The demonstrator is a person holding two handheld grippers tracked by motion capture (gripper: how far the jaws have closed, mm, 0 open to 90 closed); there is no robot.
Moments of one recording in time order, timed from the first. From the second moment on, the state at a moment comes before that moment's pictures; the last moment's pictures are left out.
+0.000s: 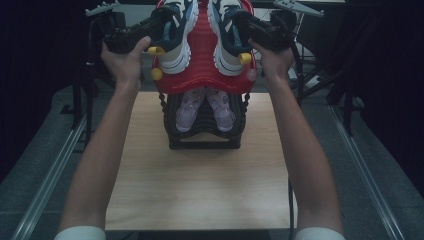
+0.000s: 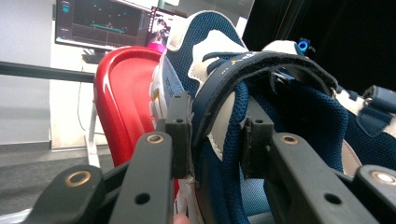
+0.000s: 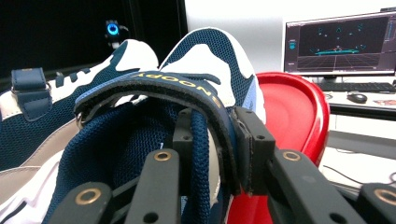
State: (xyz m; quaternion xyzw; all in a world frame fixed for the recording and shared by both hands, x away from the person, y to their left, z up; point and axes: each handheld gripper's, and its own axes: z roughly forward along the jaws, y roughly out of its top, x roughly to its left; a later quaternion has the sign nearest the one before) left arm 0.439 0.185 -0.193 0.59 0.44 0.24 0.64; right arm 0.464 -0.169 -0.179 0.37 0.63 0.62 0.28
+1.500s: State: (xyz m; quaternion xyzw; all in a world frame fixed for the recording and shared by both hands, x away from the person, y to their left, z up) left arm 0.443 0.174 -0.210 0.60 0.42 0.20 0.65; right arm 0.473 -0.153 -0.187 0.35 0.68 0.60 0.22
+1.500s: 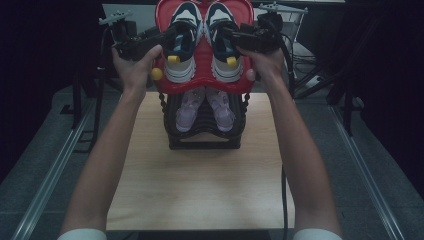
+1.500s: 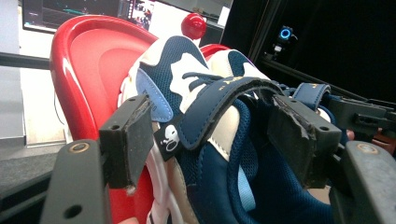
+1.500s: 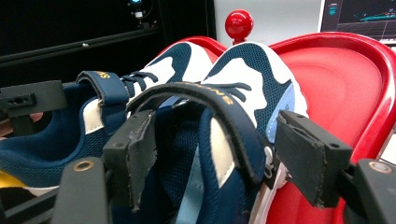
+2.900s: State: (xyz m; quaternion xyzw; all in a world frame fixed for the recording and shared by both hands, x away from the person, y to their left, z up) left arm 0.368 0.242 -0.256 0.57 0.43 0.17 0.68; right arm 0.407 -0.258 -0.255 0.35 0.60 0.68 0.22
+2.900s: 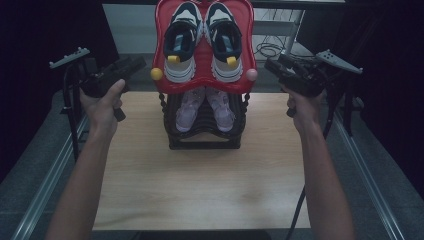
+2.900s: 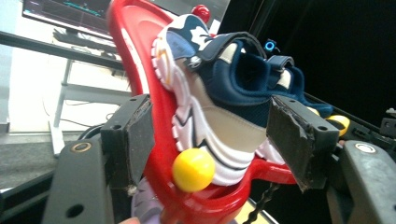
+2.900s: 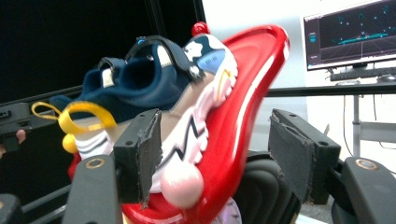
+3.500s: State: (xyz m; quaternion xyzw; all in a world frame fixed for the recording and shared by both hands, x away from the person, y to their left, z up) left arm 0.335 0.256 -0.320 0.58 0.44 0.17 0.66; right arm 0.387 -0.278 -0.323 0.38 0.62 0.65 0.20
